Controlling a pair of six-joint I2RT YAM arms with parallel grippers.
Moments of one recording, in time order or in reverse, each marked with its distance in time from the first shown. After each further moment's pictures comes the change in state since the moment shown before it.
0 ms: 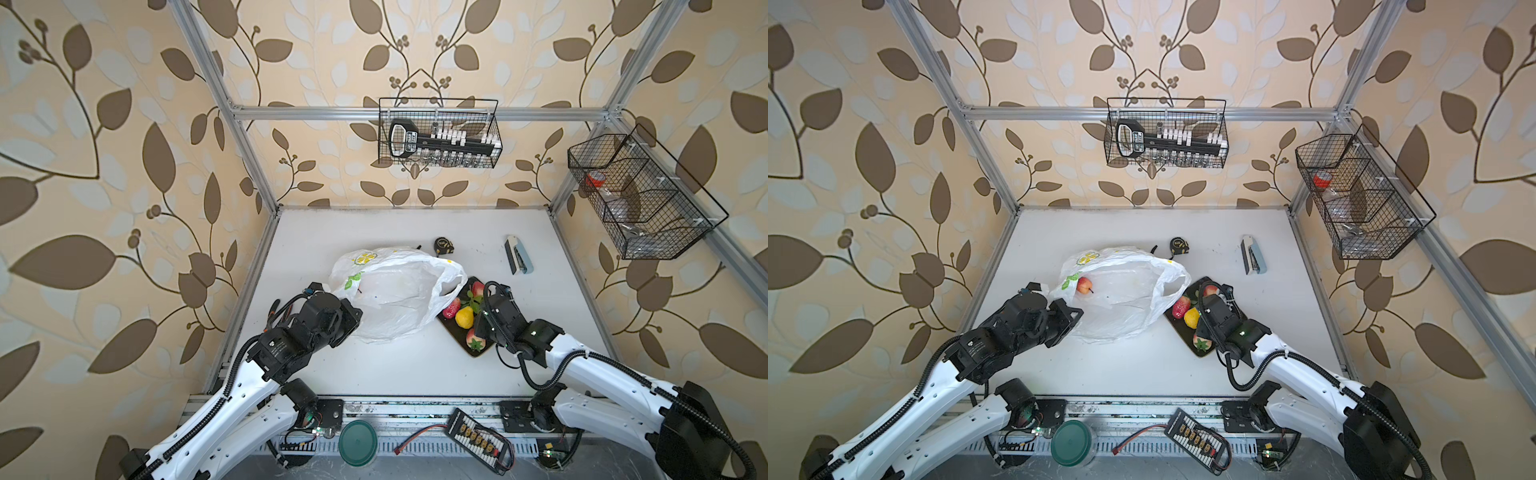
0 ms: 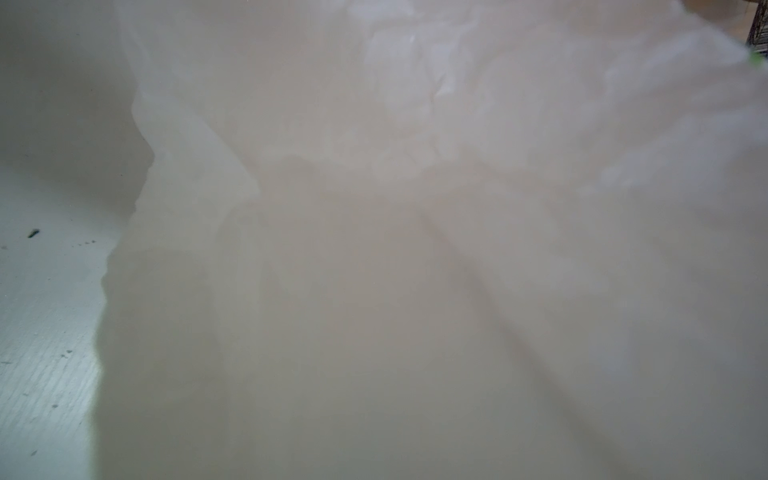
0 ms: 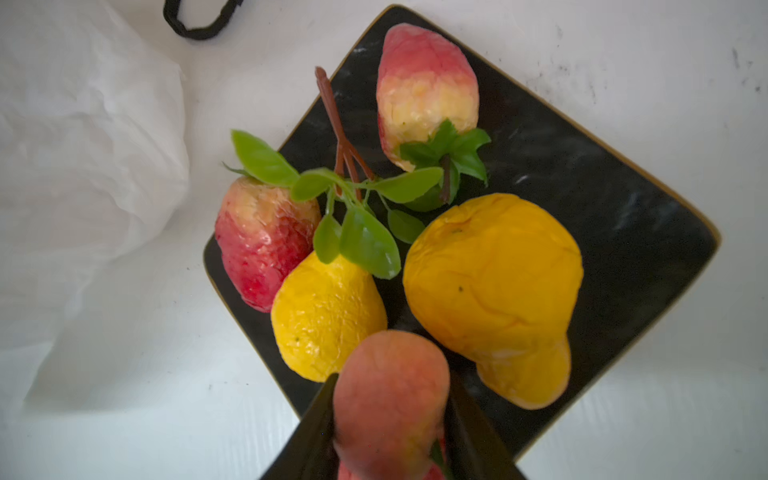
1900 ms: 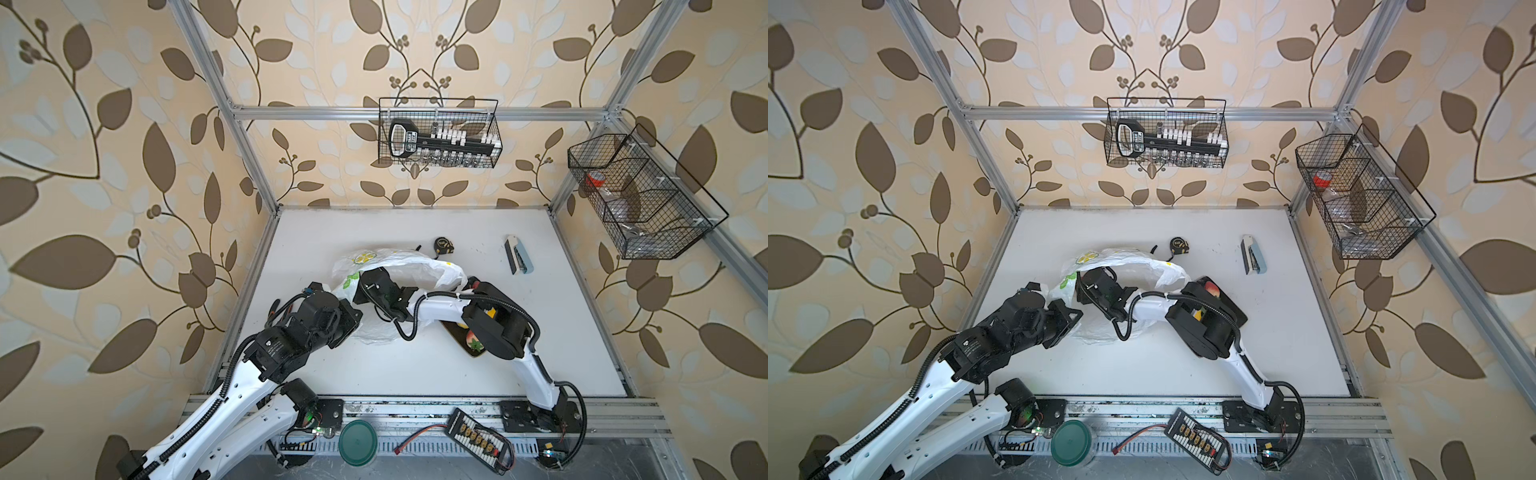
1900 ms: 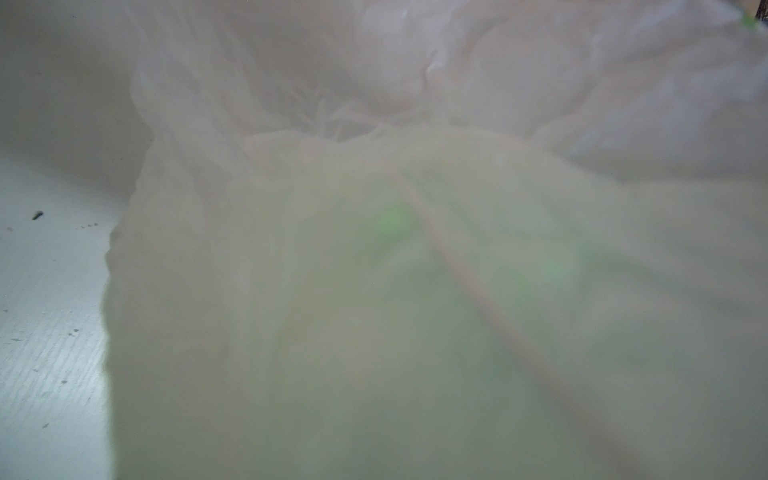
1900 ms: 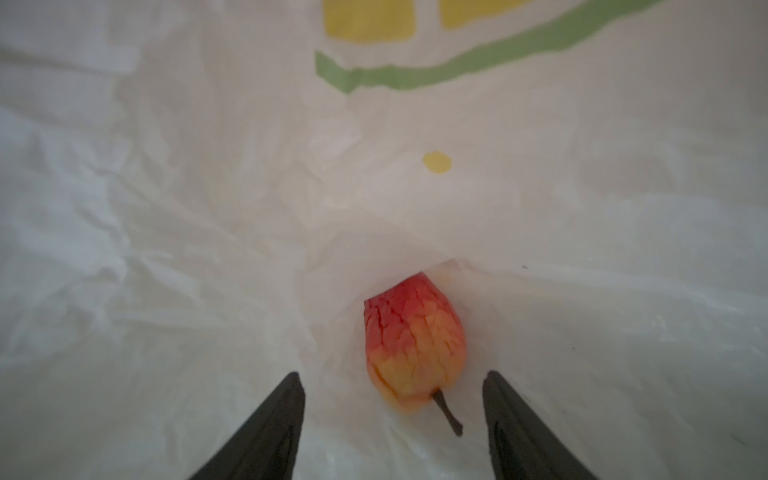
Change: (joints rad) left arm 0.000 0.004 0.039 -0.050 0.036 0.000; right arm 0.319 1.251 0.998 0.708 -0.060 -0.205
